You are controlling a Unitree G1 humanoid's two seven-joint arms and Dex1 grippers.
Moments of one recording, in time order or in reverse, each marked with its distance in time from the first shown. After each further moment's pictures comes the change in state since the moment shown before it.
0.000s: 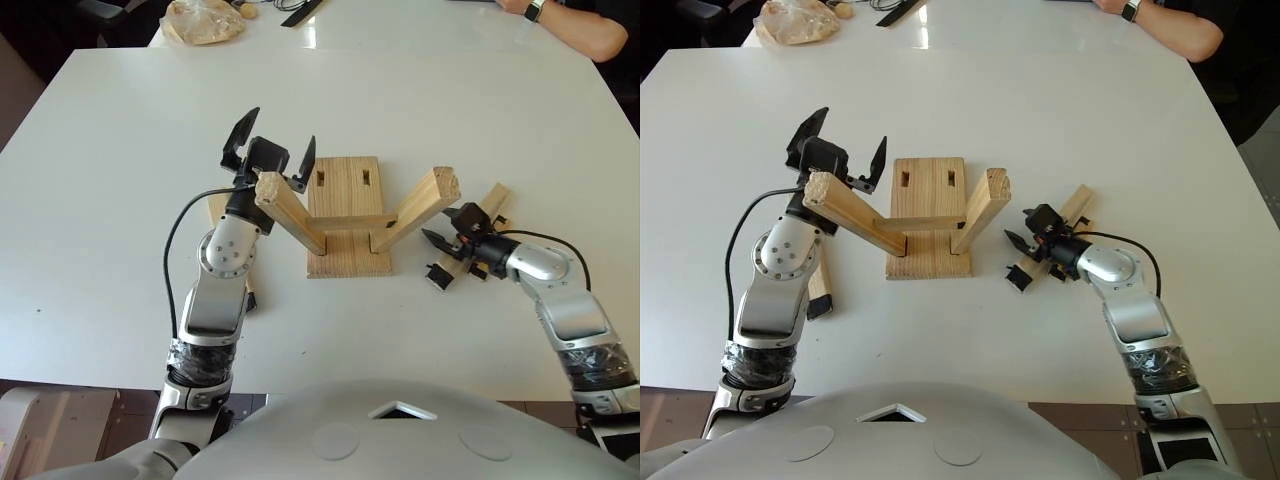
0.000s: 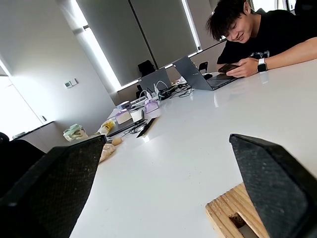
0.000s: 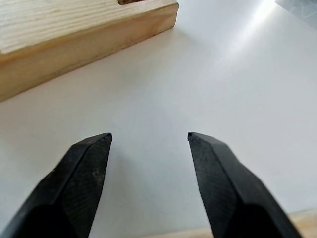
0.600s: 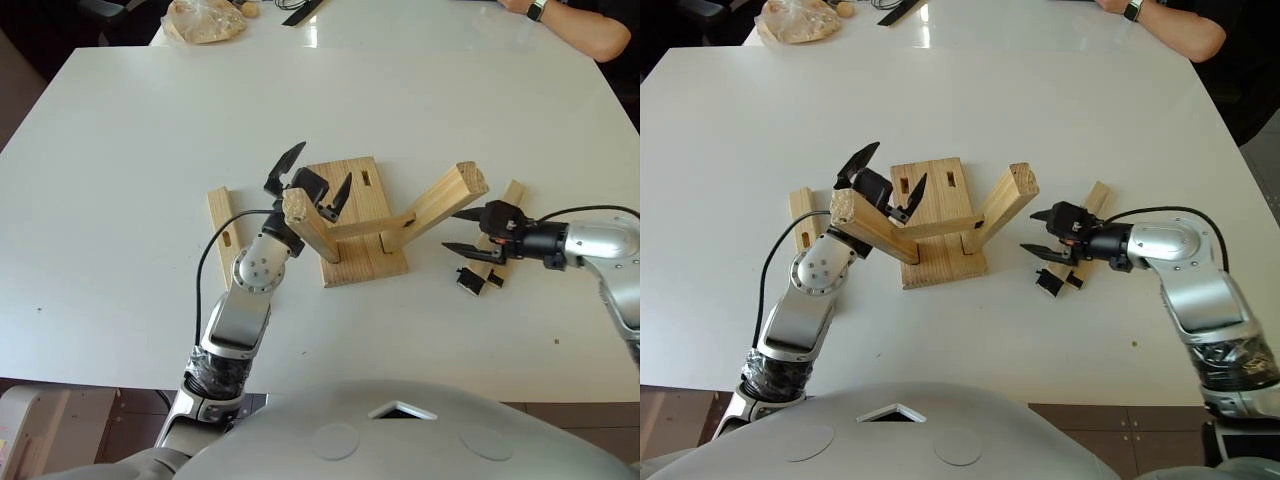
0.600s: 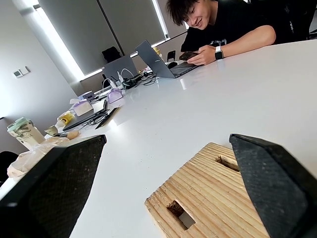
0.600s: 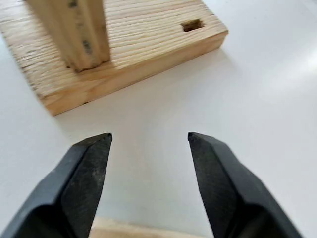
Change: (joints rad) left arm 0.055 -0.021 -0.154 0.036 0.026 -0.015 -0.022; right arm -0.027 -0.315 -0.056 -0.192 0.103 -0.001 0.434
